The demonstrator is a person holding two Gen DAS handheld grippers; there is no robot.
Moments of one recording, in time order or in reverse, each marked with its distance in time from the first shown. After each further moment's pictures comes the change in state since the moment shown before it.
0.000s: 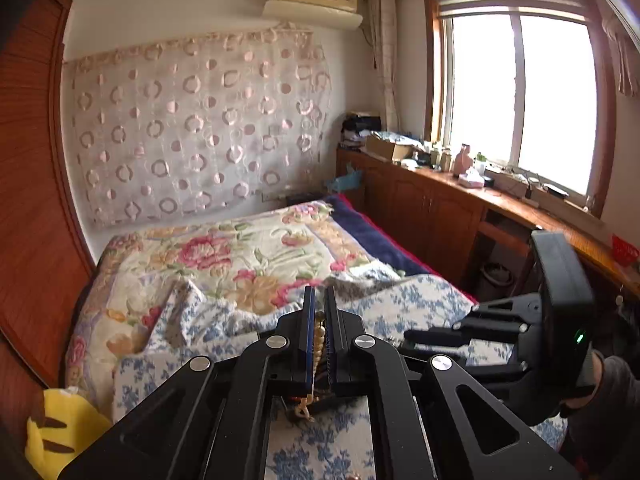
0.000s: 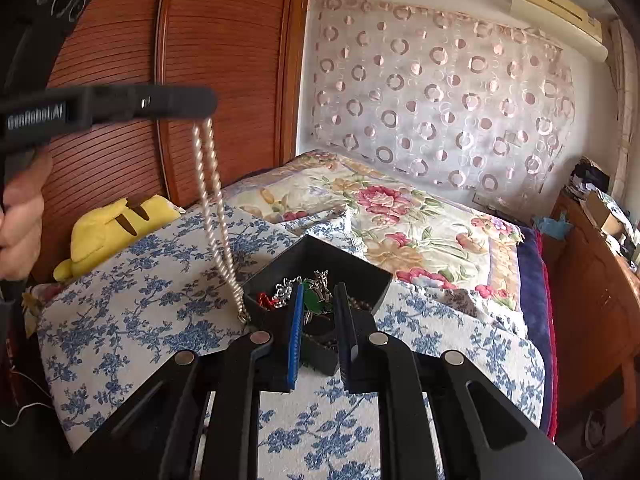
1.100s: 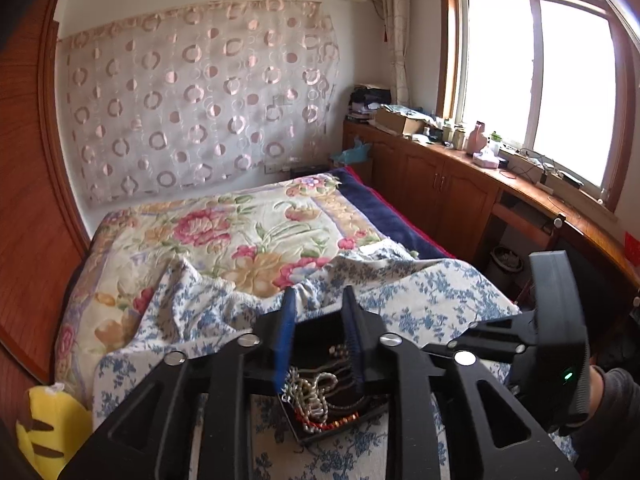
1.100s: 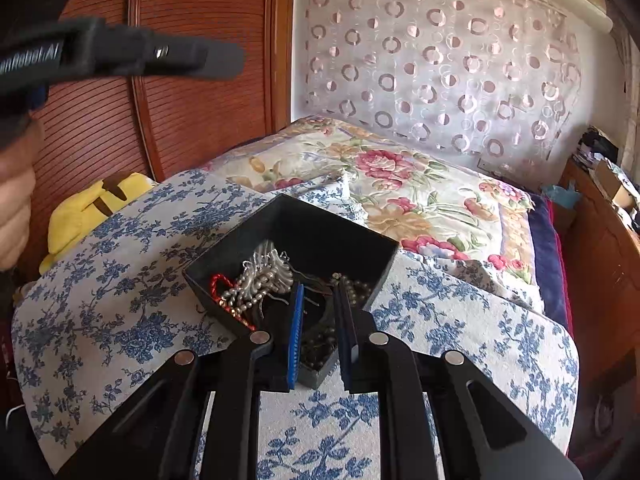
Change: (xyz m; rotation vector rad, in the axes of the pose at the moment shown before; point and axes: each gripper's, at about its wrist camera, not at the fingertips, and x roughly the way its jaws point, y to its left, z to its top) left arm 0.083 0.019 -0.018 -0.024 0.114 0.007; right arm 0.076 -0.018 -0.025 0.051 0.114 0.000
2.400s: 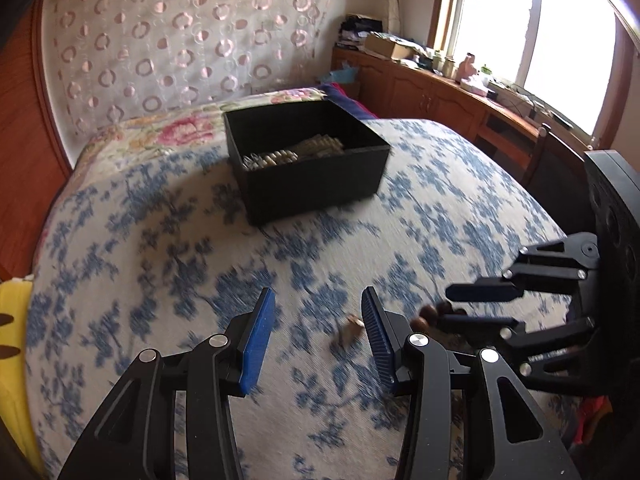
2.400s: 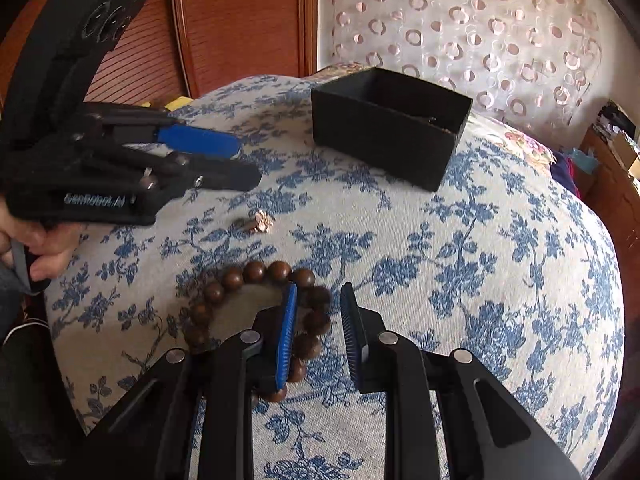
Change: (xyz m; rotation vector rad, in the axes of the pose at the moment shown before) left arm -0.010 -0.025 -0.170 -0.019 0.243 -0.064; right arm -0.031 0.084 -0.124 -0.027 0.179 0.079
